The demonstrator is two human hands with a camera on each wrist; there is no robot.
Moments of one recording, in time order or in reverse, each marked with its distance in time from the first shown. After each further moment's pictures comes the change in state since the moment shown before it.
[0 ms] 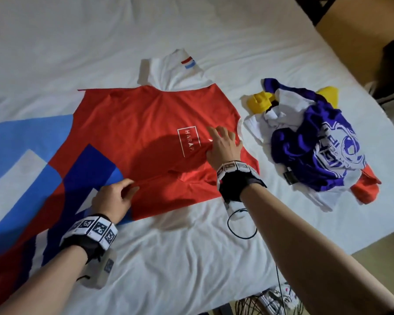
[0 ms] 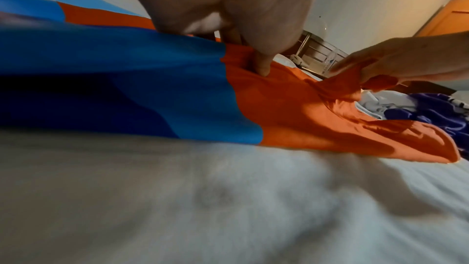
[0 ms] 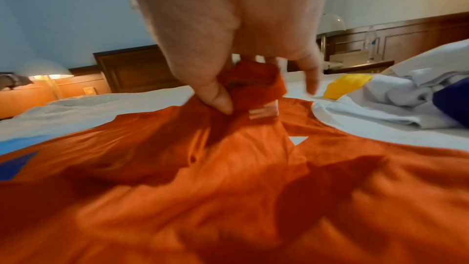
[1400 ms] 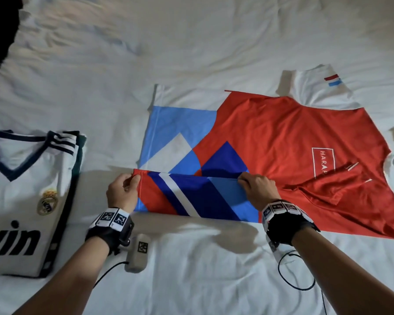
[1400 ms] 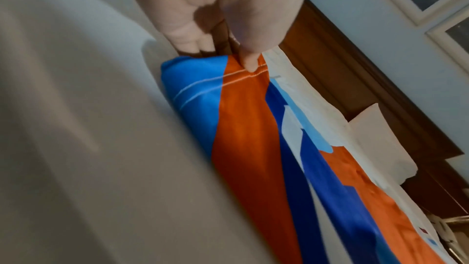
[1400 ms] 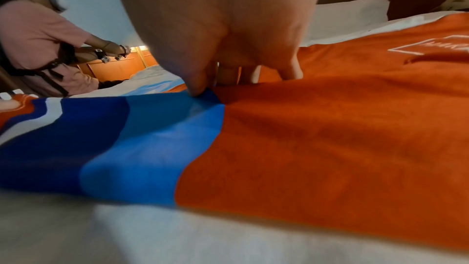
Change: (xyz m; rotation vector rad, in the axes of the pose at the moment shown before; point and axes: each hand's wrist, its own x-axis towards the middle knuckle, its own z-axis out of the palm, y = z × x) left_hand -0.055 -0.224 -0.150 -0.373 0.518 -0.615; right_hand -0.055 -0.191 0.132 -0.088 -0.271 -0.367
